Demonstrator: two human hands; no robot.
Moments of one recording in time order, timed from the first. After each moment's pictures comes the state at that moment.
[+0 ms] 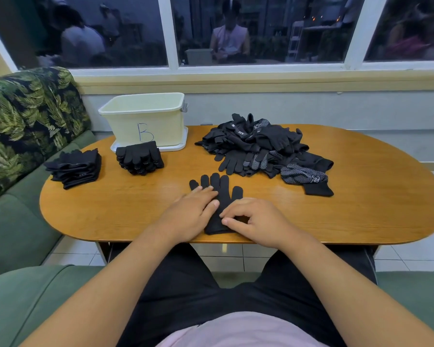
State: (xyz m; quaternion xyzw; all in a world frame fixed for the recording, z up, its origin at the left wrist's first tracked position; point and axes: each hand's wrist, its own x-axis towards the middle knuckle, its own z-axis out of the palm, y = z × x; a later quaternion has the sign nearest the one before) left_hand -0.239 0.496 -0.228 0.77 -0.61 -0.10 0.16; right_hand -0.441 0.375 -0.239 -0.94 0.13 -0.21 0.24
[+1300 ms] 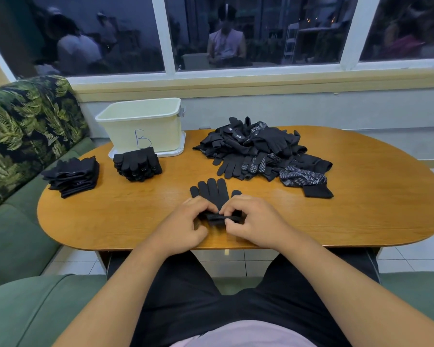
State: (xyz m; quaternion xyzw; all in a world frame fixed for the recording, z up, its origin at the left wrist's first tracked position) left_hand -0.229 0.515 -0.234 0.68 -0.67 -0.13 0.28; right_hand -0.435 0.377 -0.231 -0.92 0.15 -0.24 0.28
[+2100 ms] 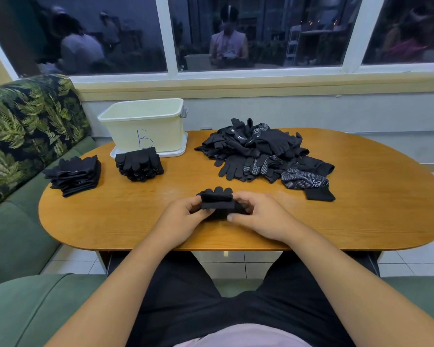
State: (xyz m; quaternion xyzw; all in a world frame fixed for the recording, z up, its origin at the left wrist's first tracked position) left_hand -0.237 0.511 -0.220 0.71 -0.51 -0.24 0.42; right_hand -0.440 0.364 -0.212 -0.88 0.21 -0.17 0.39
